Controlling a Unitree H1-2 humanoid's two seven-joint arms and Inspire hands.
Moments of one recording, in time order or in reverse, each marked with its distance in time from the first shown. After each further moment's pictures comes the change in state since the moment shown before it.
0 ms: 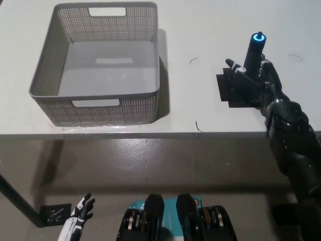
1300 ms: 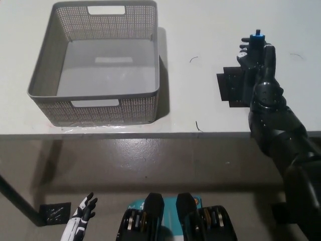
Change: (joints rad) left_arm -0.002 -0.014 0.001 0.013 0.023 -0.038 0.005; right_arm -0.179 0.053 -0.002 0.260 -0.037 -0.148 -0.341
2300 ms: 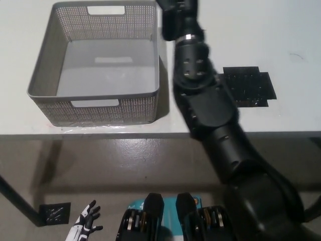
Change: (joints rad) left_arm 0.024 -0.001 -0.015 0.024 0.016 -0.025 0.001; right_arm -0.044 0.288 0.142 -0.554 -0.088 0.099 -0.051
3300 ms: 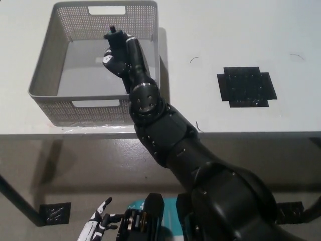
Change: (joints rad) left_arm -0.031 0.002 -0.065 -0.007 0.027 0.004 -0.012; right_arm -0.087 0.105 0.029 0.525 -0.003 0.015 0.008
